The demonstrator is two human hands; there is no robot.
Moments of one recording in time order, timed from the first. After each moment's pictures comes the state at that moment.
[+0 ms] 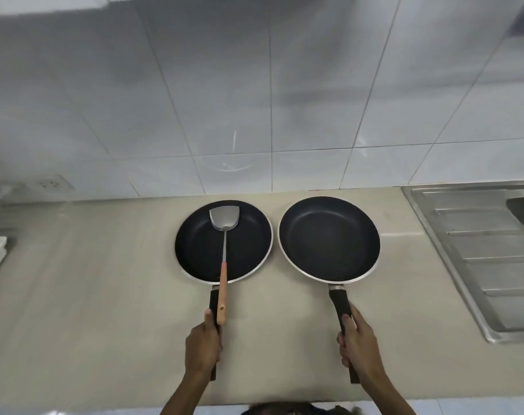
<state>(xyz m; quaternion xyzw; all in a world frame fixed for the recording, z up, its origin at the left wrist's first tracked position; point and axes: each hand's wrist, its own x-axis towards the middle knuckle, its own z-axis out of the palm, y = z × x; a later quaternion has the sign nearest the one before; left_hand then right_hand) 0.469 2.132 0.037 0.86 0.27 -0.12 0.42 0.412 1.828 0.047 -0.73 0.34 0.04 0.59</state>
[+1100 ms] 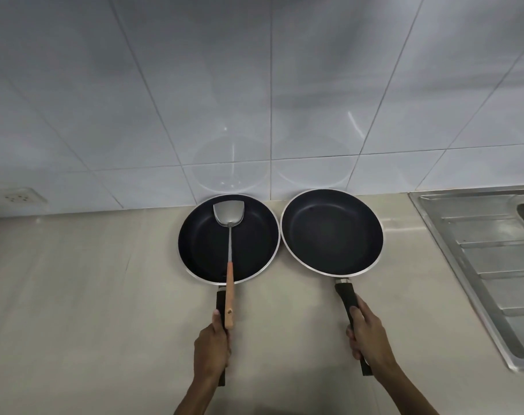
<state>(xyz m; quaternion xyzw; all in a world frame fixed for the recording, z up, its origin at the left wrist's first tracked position) 0.541 2.117 0.010 0.85 0.24 -0.15 0.44 0.494 1.802 0.034 -0.75 0.34 0.04 0.56</state>
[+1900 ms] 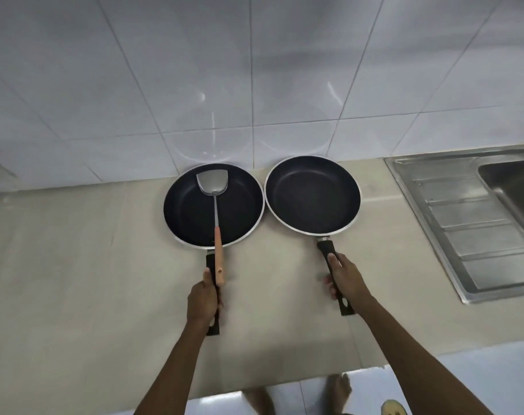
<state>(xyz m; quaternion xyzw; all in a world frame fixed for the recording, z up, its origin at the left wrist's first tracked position) 0.544 2.120 0.026 0.81 0.23 -0.18 0.51 0.500 1.802 0.052 -0.76 0.35 0.09 0.54</state>
